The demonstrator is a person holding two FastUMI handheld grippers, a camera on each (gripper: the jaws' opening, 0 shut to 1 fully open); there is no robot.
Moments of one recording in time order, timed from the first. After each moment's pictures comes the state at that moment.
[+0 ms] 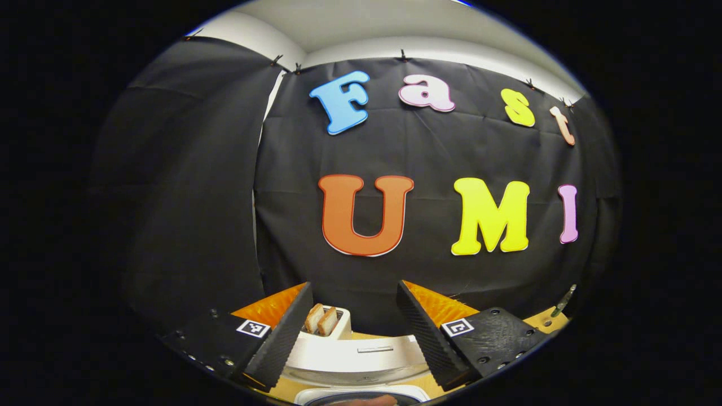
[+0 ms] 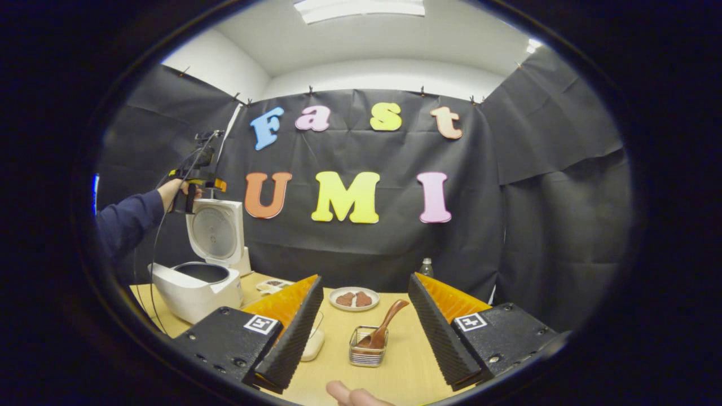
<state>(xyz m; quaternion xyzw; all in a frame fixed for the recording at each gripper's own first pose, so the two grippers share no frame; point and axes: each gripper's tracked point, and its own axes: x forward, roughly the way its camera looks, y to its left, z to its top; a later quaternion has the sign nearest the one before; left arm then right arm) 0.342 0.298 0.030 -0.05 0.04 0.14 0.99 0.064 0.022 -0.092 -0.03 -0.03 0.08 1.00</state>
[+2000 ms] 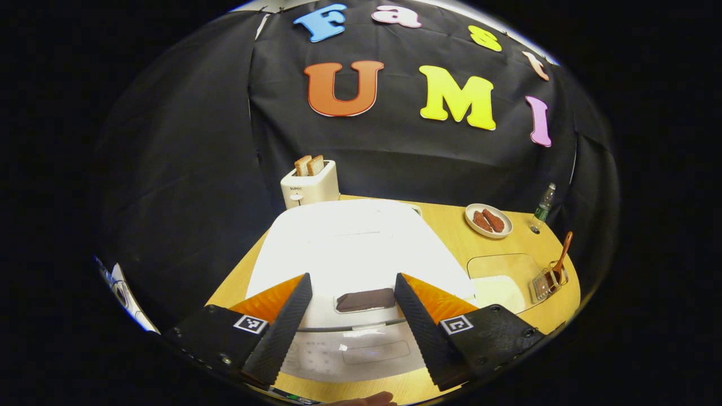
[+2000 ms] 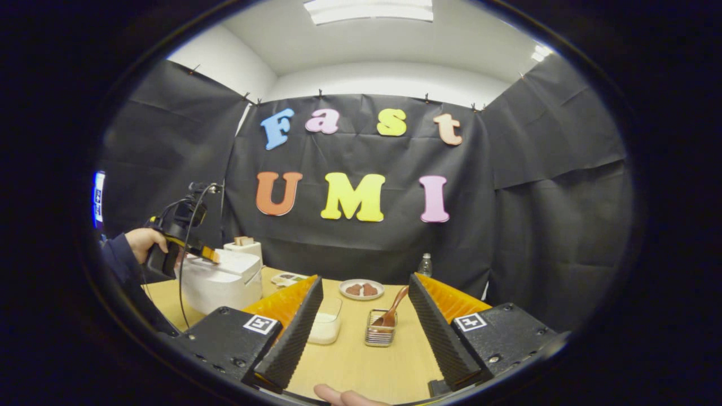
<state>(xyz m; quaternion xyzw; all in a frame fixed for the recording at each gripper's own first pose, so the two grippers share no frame) 0.130 0.192 -0.180 -0.05 0.29 0.08 0.95 -0.033 0.053 -0.092 -0.04 -0.02 0.08 1.00</state>
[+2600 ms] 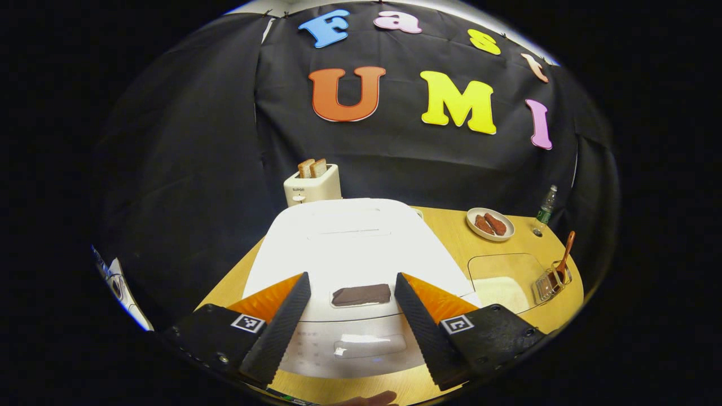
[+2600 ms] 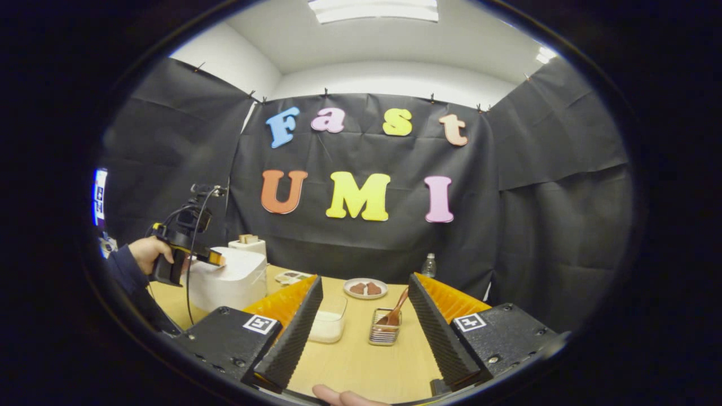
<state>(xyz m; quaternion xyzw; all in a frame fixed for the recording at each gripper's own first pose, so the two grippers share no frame) 0.123 0.192 -0.181 -0.04 0.25 0.10 0.96 -0.037 0.063 -0.090 -0.04 -0.01 0.09 1.00</state>
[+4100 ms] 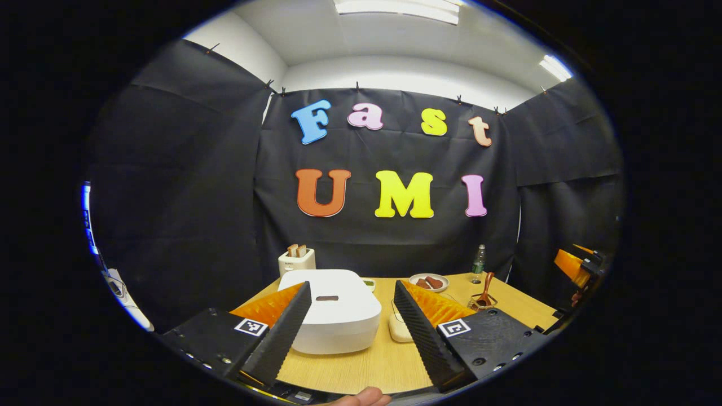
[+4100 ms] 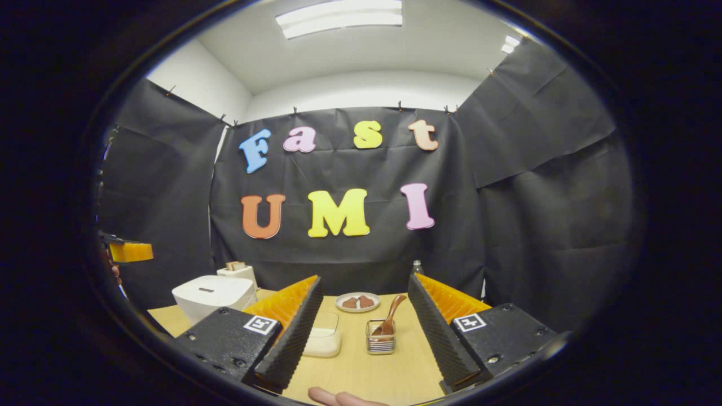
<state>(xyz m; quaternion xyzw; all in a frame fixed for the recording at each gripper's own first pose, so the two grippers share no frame) -0.069 0.112 -0.032 -0.04 0.01 0.03 1.00 -0.036 0.035 -0.076 0.03 -0.05 0.04 1.00</state>
